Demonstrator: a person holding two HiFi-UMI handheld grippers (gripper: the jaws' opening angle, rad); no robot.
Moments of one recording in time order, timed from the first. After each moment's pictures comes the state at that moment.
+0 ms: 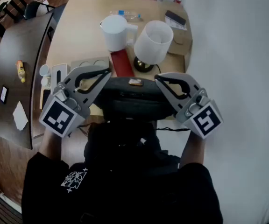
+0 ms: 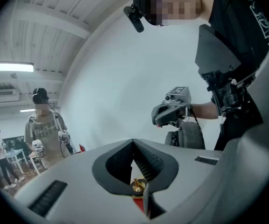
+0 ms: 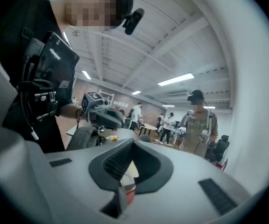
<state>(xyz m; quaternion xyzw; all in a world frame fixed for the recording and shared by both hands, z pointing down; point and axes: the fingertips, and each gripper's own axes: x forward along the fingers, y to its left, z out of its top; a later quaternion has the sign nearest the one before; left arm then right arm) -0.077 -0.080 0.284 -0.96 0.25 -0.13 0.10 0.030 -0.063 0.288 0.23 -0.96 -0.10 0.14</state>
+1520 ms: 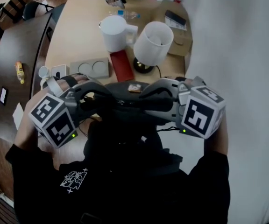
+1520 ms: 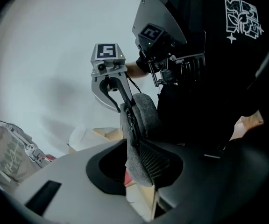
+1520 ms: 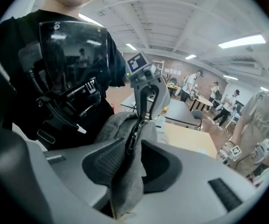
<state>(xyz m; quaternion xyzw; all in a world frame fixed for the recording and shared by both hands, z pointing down) -0.070 -0.018 0.331 -0.90 -0.03 -0.39 0.21 -0.009 -0.006 0.318 -0.10 -0.92 -0.11 0.37</state>
